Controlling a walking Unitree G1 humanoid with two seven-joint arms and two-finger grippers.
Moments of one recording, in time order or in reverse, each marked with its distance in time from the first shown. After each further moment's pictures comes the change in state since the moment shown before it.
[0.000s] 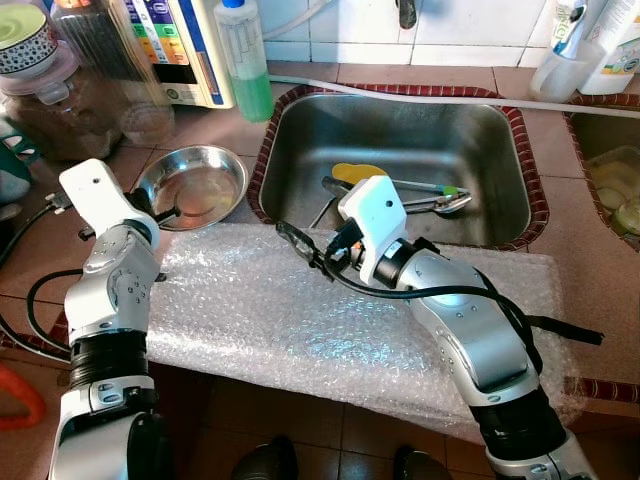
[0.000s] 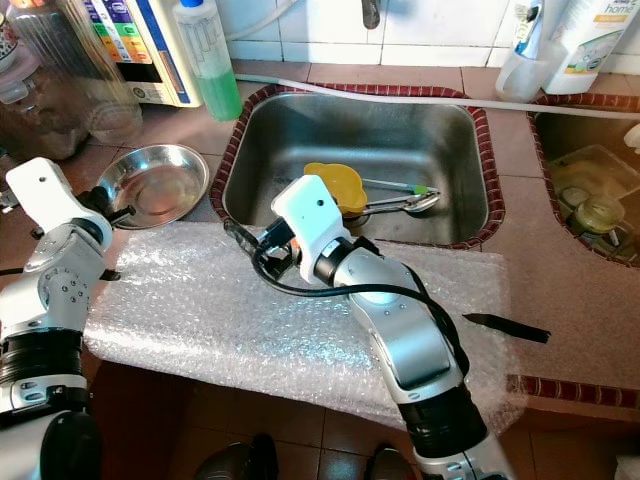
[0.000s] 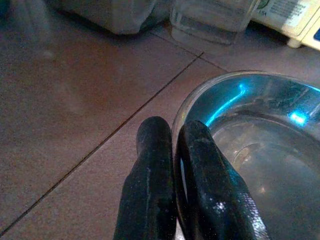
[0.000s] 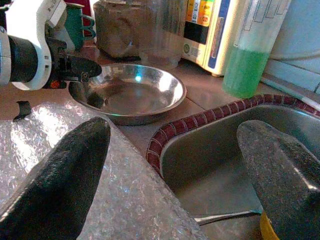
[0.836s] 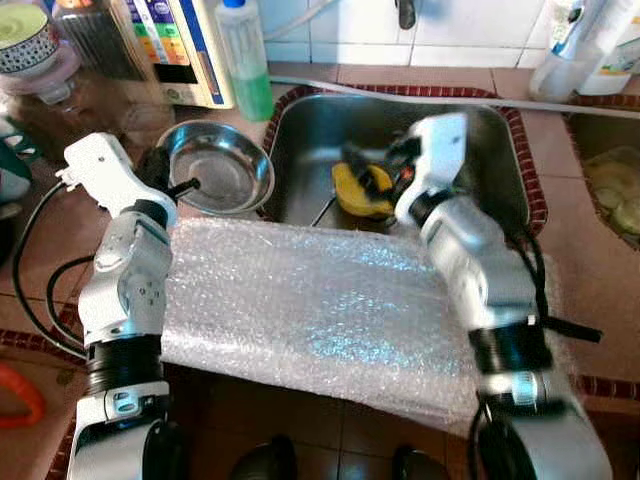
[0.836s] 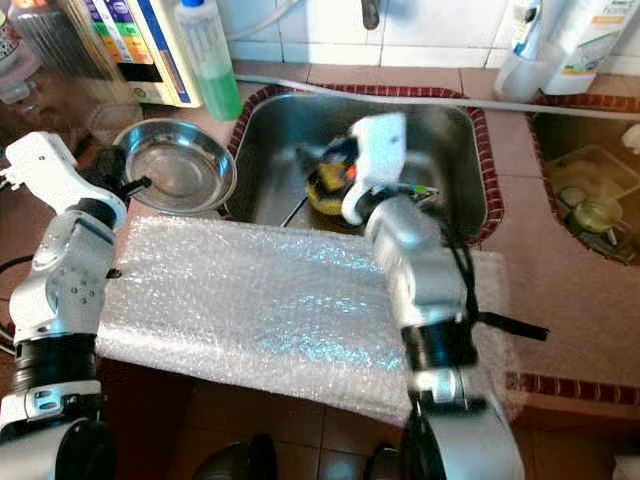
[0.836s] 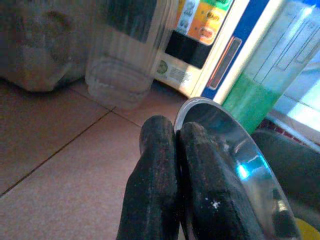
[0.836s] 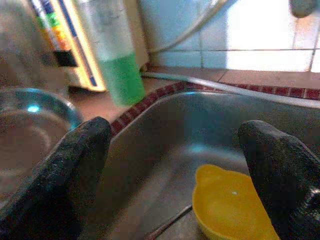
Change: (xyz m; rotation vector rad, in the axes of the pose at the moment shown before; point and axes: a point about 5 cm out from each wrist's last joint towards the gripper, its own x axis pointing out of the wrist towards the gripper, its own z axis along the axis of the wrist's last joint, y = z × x) left arm -0.015 -0.031 0.019 -0.098 -0.186 -0.260; right arm 0.013 -0.091 -0.006 0.295 -0.049 -0.402
